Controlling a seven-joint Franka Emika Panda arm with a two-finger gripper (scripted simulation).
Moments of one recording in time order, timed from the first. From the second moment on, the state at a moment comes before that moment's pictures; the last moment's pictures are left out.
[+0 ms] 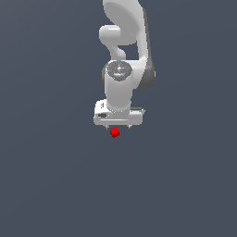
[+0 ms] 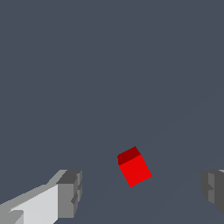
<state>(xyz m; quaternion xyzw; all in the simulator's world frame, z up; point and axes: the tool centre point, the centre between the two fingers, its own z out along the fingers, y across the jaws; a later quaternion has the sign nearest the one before) -0.011 -0.002 0.150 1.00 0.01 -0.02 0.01</state>
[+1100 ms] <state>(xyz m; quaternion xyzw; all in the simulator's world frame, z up) -0.041 -0.009 0.083 0.99 0.14 -0.01 0.00</state>
